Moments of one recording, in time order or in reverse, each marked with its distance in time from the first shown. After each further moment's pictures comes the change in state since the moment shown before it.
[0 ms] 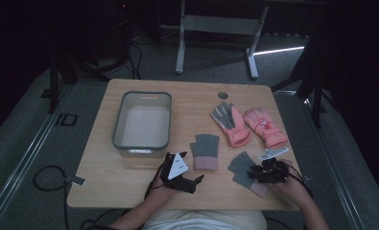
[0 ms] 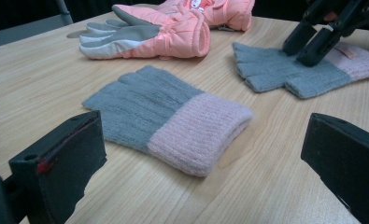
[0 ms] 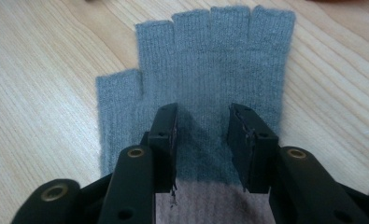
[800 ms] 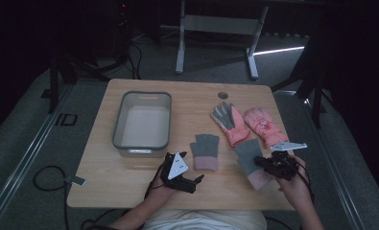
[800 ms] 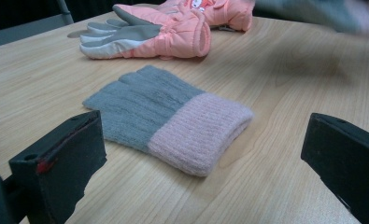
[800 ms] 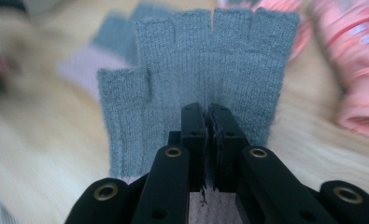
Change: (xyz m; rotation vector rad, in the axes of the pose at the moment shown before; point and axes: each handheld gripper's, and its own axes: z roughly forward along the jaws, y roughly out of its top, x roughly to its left) left arm 0.000 0.000 0.000 -0.002 0.001 -0.004; right arm 0.024 0.027 -0.056 -0.186 -0.136 0.215
